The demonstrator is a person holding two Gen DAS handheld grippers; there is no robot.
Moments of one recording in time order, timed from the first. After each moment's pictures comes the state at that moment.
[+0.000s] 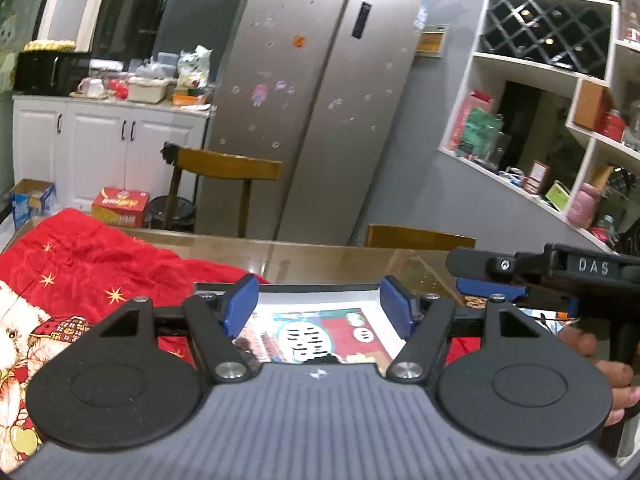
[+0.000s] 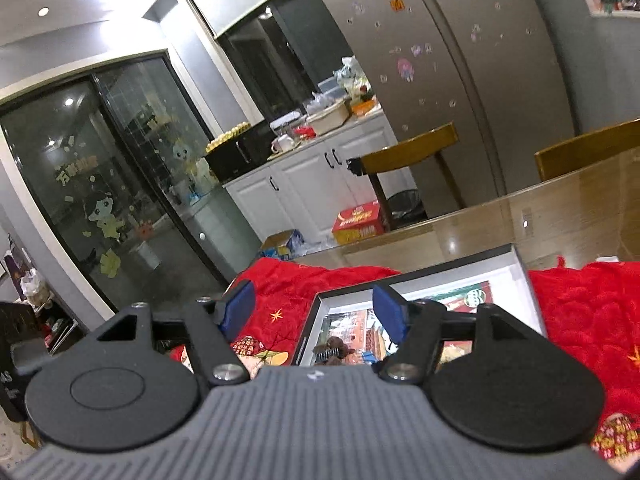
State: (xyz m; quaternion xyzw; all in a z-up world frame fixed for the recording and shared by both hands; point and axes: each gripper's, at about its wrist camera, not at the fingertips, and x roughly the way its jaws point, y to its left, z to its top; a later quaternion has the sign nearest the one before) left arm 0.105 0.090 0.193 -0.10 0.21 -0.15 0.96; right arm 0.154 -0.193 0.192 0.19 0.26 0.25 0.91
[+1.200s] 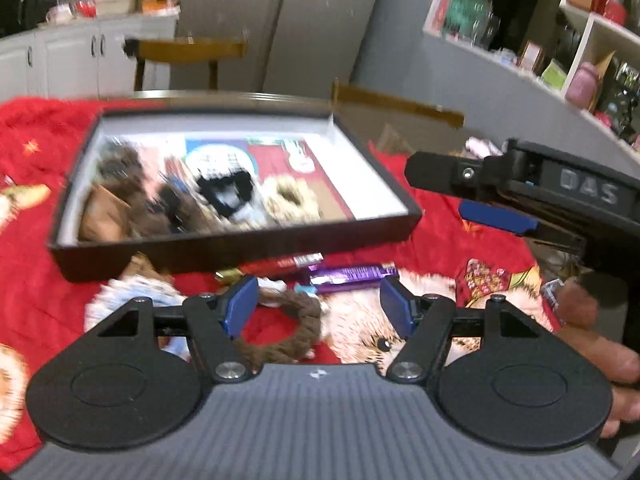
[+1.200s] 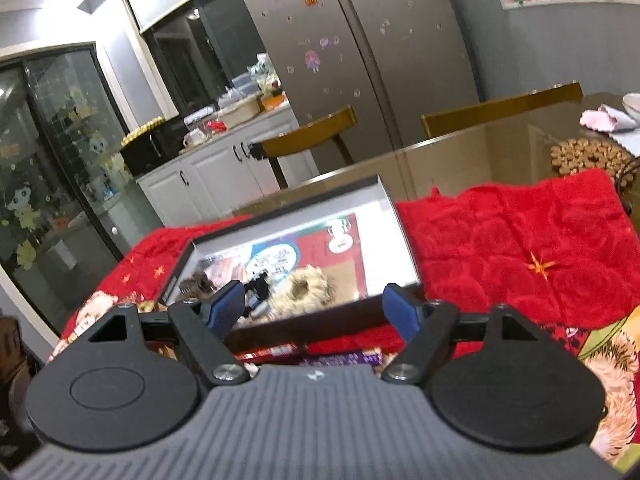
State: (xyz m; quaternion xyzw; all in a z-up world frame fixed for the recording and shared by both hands) left arm 0.094 -0.043 0.044 -0.07 0.36 -0.17 0.91; right arm 0.115 -0.242 0.080 0.16 0.28 0.12 0.94
